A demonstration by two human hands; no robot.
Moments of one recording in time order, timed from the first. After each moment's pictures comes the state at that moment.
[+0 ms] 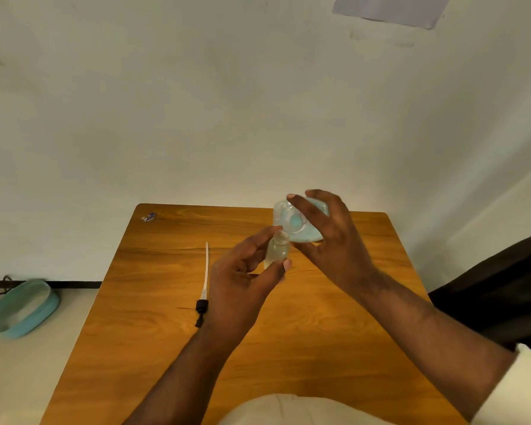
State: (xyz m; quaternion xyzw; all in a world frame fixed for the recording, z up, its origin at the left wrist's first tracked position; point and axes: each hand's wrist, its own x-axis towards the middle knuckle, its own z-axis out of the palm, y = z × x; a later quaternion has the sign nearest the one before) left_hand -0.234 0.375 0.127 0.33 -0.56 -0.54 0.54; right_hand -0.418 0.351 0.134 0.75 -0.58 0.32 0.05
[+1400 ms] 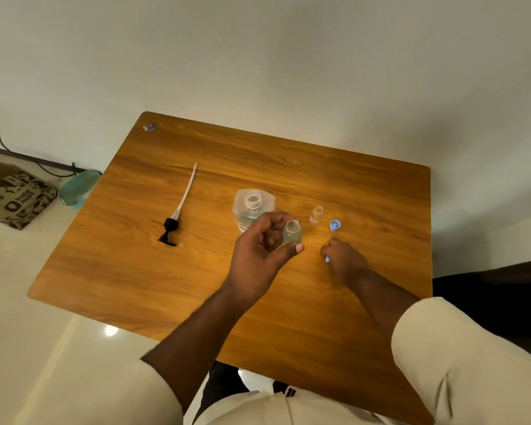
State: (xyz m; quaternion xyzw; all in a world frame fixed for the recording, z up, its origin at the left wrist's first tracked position) left_hand -0.415 0.399 0.036 0.49 -0.47 -0.55 0.49; right_hand -0.623 0.353 -0.096 0.77 -0.59 -0.14 -0.20
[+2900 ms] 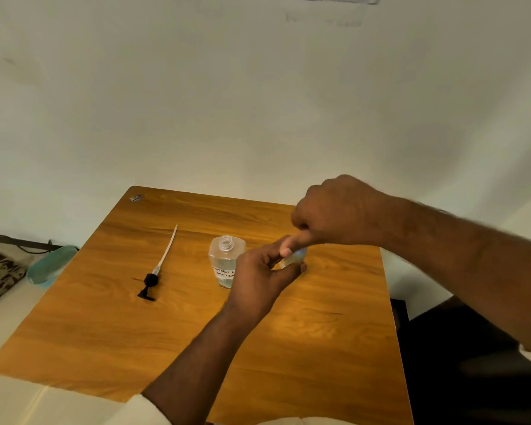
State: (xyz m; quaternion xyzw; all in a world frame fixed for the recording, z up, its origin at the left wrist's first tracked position) left_hand -0.456 0.419 0.094 0.47 -0.62 -0.43 0.47; right_hand -0.599 0.377 0.233 0.90 -0.40 -0.14 0.08
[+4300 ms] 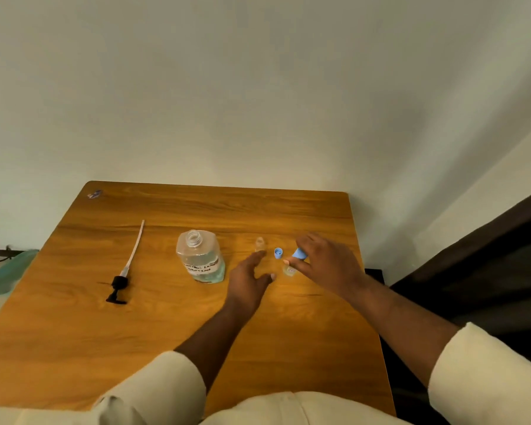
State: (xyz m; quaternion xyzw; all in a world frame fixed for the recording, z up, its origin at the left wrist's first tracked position) left_hand -0.485 0.389 -0.016 0.59 -0.61 -0.44 0.29; right_hand -0.672 0.393 0.031 0.79 -0.59 0.14 -0.02
